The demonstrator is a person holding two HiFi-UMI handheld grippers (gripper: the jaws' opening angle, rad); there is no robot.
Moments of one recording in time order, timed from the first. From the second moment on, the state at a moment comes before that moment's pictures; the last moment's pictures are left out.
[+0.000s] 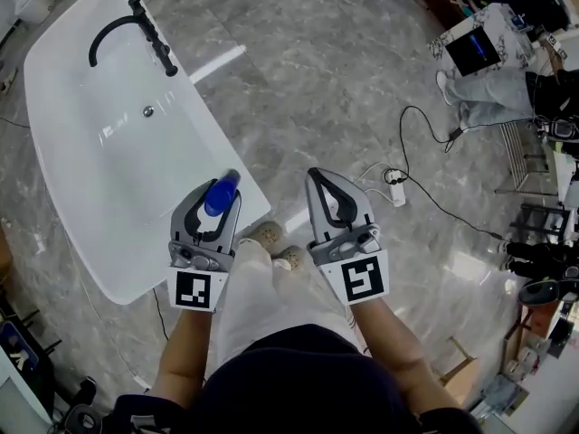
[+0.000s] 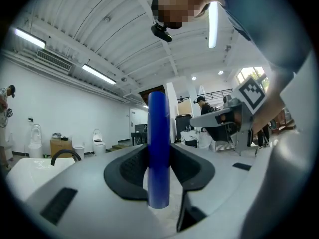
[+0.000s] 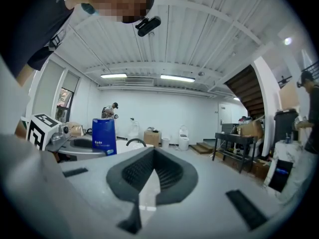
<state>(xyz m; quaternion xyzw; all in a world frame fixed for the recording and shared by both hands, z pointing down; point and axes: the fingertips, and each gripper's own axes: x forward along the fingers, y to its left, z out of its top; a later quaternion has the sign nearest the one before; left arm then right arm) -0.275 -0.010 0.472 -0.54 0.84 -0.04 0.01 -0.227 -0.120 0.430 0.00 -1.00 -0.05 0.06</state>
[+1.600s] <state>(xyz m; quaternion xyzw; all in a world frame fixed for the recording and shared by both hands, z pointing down) -0.303 -0.045 0.731 -0.62 0.77 -0.10 -0.08 -0.265 -0.114 0.593 0.02 -0.99 0.01 0.14</state>
